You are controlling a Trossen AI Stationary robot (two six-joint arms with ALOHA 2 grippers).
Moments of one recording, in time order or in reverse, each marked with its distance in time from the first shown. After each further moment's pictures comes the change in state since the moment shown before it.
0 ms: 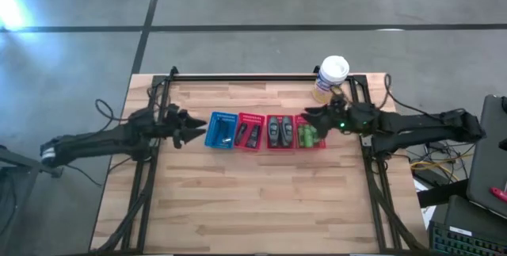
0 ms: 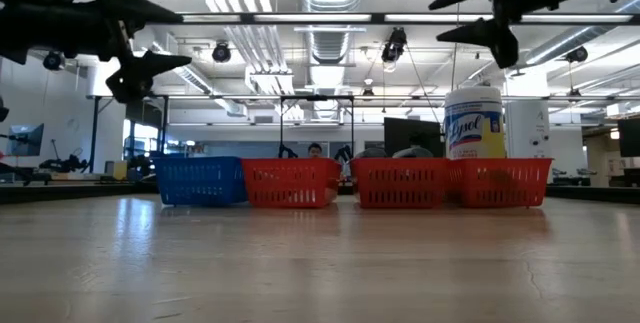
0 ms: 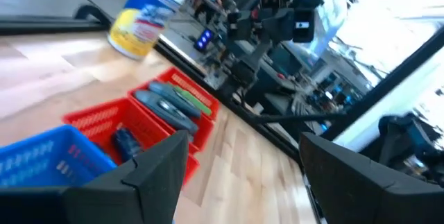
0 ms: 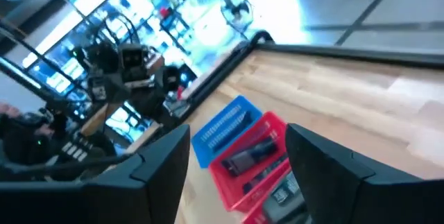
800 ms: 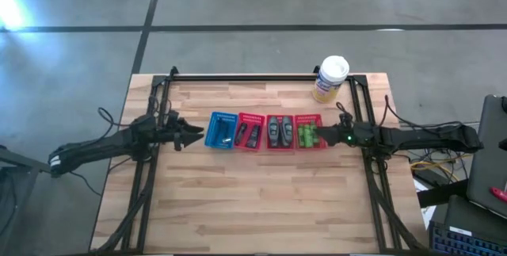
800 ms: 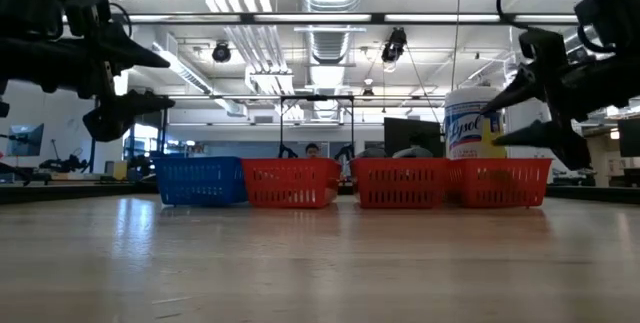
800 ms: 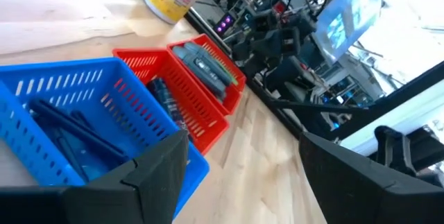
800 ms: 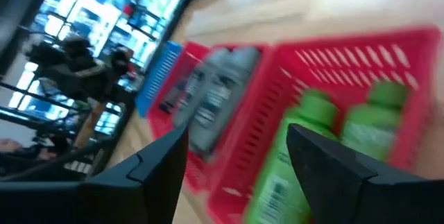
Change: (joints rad) left arm 0.024 -0.142 -0.145 -0.178 -0.011 -0.103; right arm -0.015 -0.376 -0.506 0.001 0.008 0.332
